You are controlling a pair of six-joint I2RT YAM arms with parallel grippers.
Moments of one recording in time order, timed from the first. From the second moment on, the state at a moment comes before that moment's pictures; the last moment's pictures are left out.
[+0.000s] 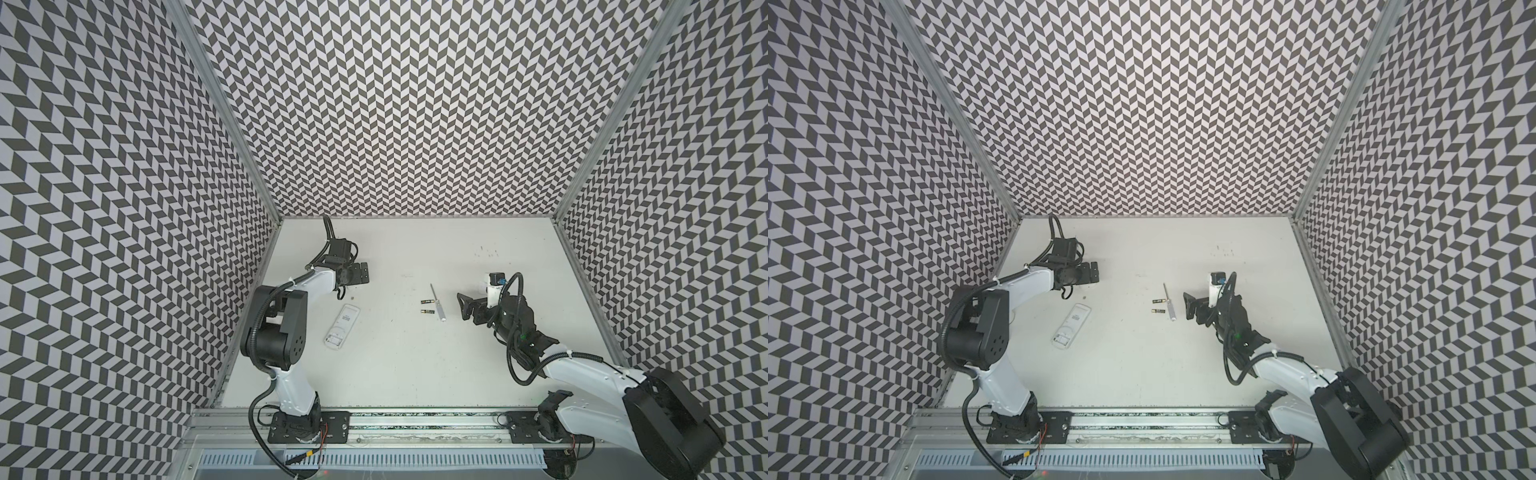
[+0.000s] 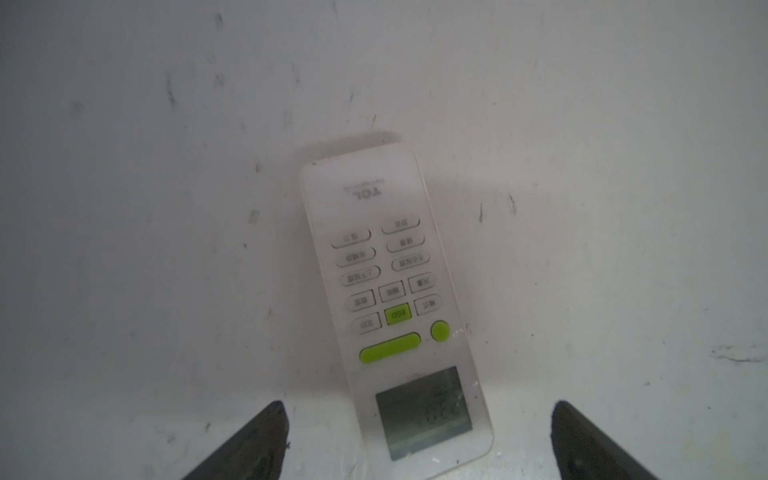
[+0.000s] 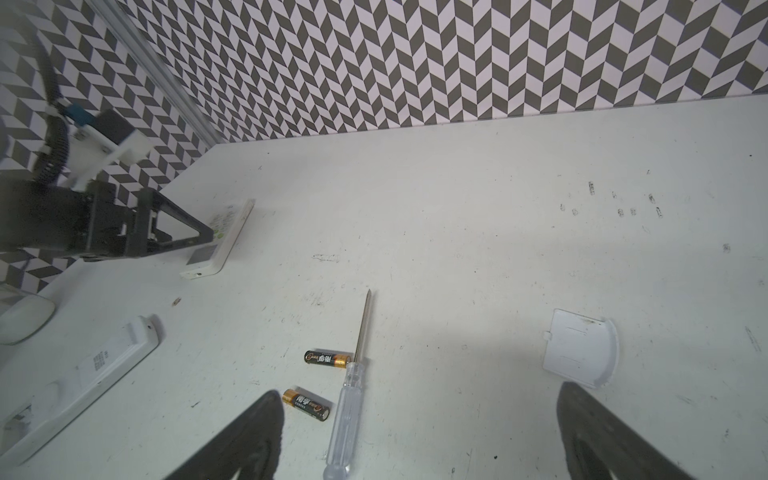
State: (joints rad) left arm -0.20 1.82 1.10 -0.26 -0.06 -0.27; right arm 0.52 1.16 0.35 0.46 0.12 0.30
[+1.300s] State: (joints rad) left arm -0.23 1.74 1.02 -0.19 0.07 -0.22; right arm 0.52 1.05 0.31 0.47 -0.01 0.15
